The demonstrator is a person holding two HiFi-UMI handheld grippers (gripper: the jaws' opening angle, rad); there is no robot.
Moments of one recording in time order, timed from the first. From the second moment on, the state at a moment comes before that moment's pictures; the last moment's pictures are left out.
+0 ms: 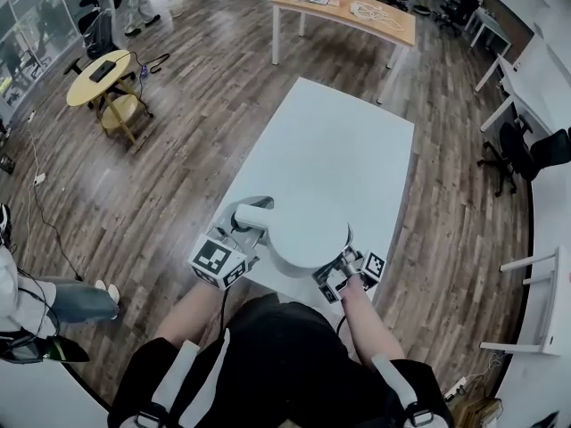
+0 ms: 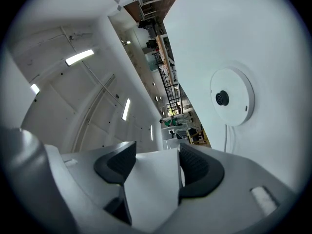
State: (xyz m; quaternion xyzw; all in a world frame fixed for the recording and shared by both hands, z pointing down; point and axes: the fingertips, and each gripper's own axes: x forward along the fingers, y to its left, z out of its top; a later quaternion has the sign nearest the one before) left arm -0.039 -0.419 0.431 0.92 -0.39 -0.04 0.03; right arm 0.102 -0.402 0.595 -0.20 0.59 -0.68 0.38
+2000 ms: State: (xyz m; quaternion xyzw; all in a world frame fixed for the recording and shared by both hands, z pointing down) left arm 0.021 -0.524 0.525 0.90 -0.44 -0.01 0.01; right arm 0.185 -0.514 0.560 -0.46 0.73 -0.44 0.23
